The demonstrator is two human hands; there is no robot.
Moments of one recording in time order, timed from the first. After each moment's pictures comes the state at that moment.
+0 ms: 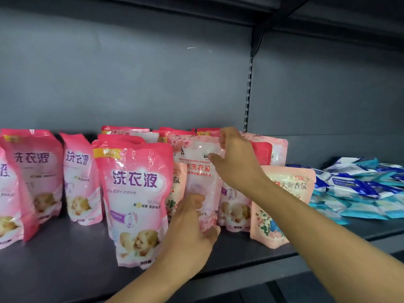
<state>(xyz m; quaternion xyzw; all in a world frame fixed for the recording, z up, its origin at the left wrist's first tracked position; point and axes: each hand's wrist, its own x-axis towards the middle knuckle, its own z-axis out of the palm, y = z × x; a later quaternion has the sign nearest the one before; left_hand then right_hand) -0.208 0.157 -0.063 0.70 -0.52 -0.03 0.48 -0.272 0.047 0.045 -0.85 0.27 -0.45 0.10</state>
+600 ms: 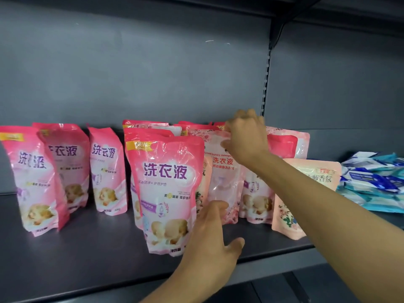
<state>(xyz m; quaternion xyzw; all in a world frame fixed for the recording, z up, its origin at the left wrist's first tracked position) -0.207 0.190 -0.073 0.68 -0.55 -0.07 0.48 -0.231 0.043 0.064 -0.84 0.36 -0.38 -0.14</state>
